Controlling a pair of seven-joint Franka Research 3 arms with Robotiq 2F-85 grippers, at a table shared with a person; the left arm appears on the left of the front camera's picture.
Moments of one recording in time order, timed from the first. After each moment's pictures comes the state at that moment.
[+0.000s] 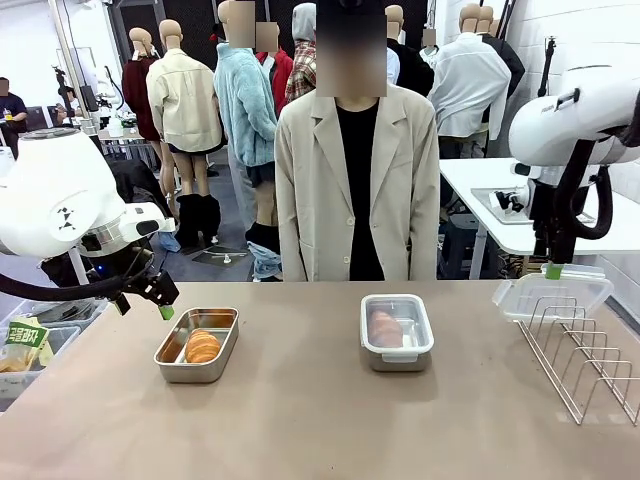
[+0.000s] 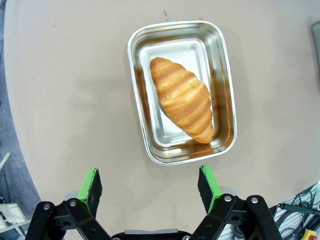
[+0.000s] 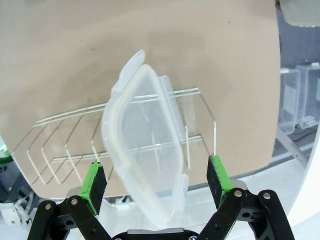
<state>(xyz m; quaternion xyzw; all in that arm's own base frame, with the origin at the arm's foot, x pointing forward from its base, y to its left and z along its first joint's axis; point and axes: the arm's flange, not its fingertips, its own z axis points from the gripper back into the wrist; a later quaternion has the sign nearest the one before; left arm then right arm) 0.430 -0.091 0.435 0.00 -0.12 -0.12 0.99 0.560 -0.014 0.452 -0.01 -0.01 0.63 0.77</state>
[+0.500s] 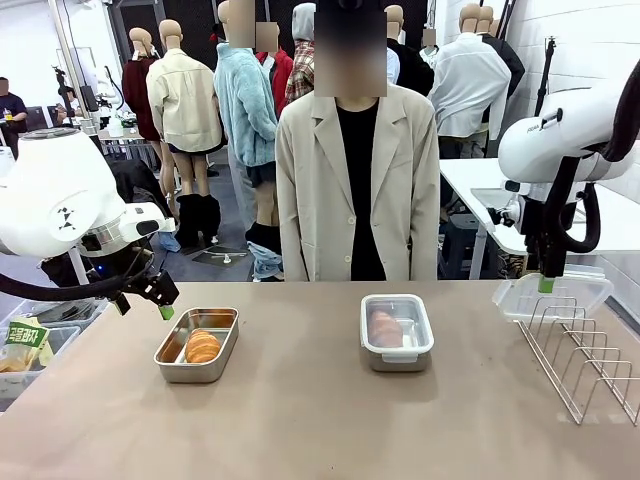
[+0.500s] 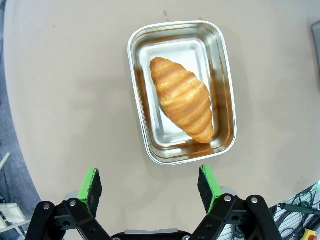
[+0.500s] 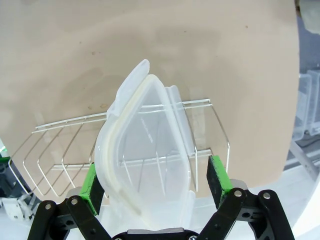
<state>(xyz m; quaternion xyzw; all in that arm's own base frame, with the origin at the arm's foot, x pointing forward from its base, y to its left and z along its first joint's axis) 0.430 -0.091 0.435 0.00 -0.12 -0.12 0.99 0.566 -0.008 0.420 0.01 0.02 0.64 0.77</state>
